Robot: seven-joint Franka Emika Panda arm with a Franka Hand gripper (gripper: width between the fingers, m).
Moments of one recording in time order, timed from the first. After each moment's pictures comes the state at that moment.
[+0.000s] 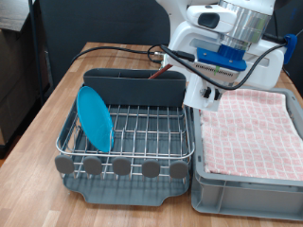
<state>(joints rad) 0.25 0.25 -0.15 -1.87 -0.29 2.25 0.95</state>
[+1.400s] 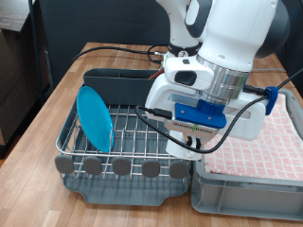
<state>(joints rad) 0.20 0.50 -0.17 -1.68 -0.25 2.32 0.88</state>
